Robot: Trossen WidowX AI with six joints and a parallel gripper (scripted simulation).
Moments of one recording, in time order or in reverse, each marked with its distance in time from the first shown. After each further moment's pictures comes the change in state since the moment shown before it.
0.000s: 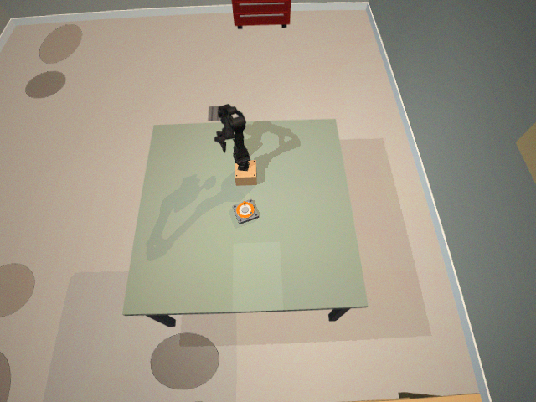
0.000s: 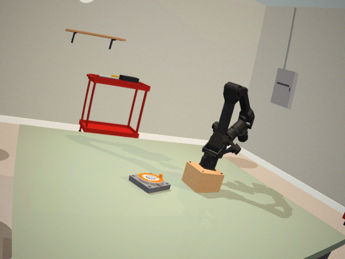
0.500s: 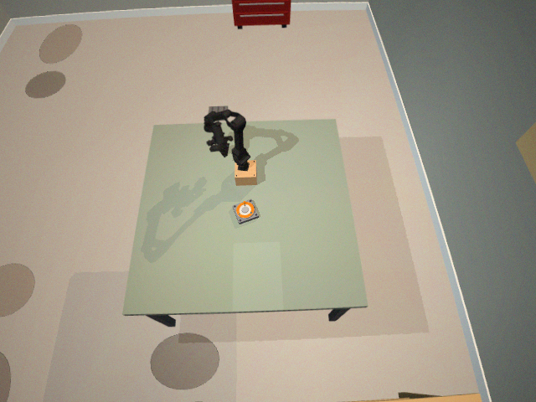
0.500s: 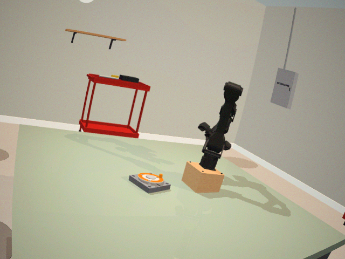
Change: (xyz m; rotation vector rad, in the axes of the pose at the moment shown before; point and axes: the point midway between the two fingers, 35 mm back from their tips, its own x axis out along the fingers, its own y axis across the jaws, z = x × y) arm 0.030 0.033 0.018 -0.356 0.096 -0.258
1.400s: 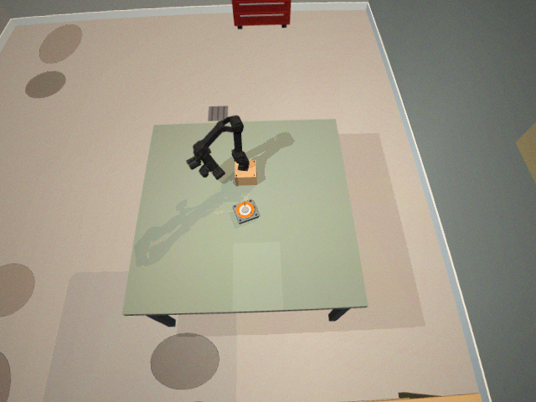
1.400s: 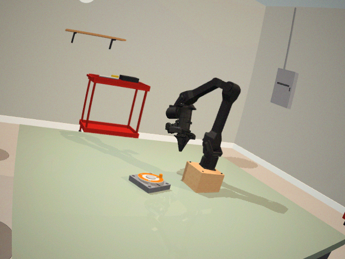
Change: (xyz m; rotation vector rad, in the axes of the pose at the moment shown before) arm 0.084 0.116 0.009 -0.847 0.152 -0.476
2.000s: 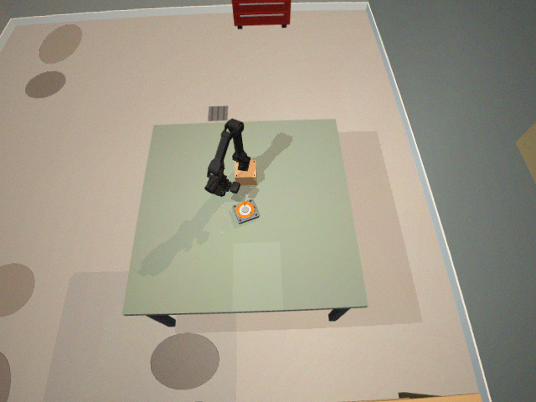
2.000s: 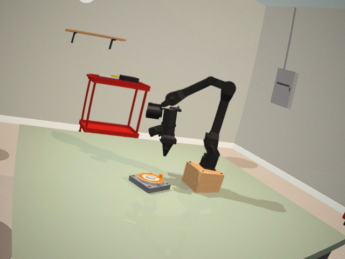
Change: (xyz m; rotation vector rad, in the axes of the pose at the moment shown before) arm 0.037 0.111 0.022 -0.589 -0.030 -0.250
